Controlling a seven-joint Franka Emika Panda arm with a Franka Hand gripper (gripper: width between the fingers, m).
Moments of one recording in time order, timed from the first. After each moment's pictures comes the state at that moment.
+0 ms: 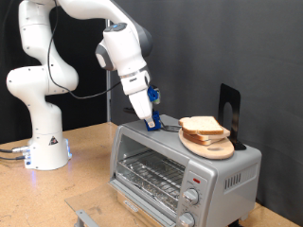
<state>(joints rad) -0.05 -0.35 0.40 -2.62 0.67 2.52 -0.25</state>
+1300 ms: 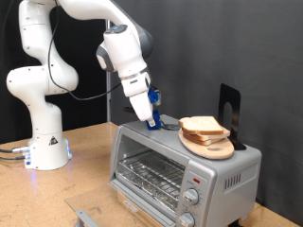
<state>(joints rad) -0.05 -0.34 0.40 -2.62 0.70 2.52 -0.27</state>
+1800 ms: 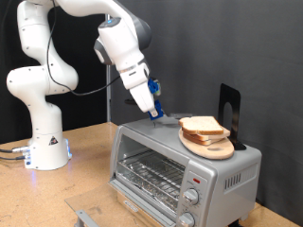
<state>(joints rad) -0.02 -0.43 0.36 -2.61 0.79 2.45 -0.36</state>
